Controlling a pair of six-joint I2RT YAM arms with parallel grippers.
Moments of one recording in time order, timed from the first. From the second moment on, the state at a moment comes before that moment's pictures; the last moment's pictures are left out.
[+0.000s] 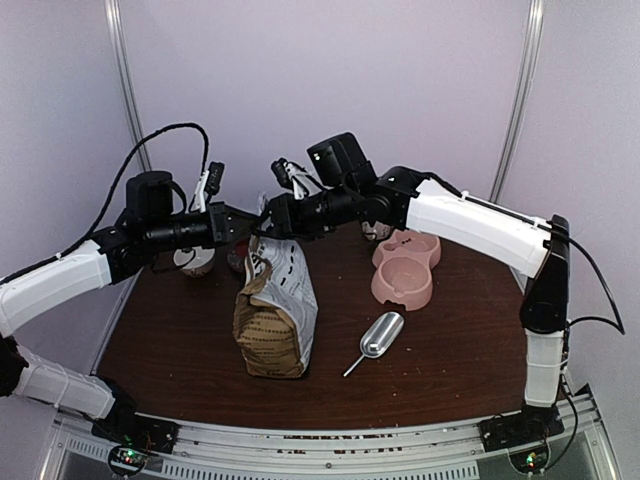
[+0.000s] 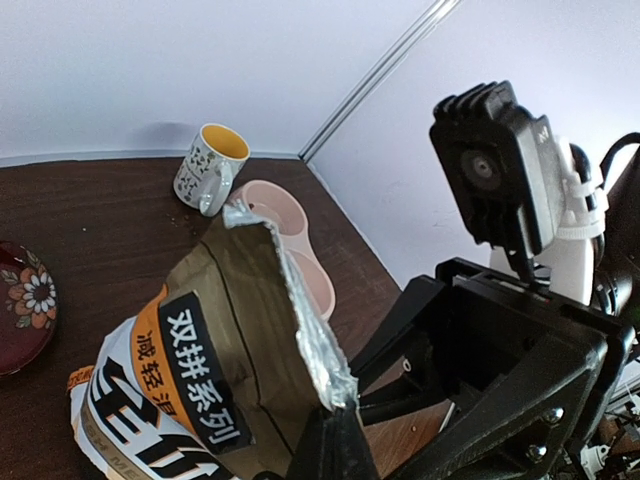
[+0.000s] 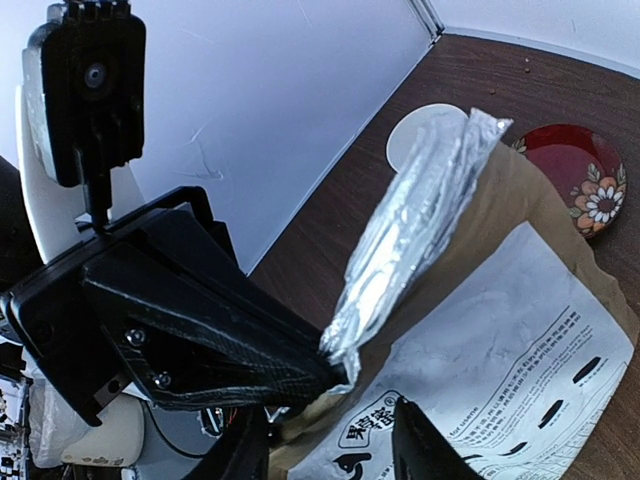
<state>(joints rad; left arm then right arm) -0.55 1.22 0.98 0.01 0.48 -0.58 0.95 2.00 2.03 -0.52 -0.31 0.57</state>
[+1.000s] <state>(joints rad) -0.56 1.23 0.98 -0.01 0.47 -0.58 0.95 2.01 2.06 -0.57 -0.26 0.48</state>
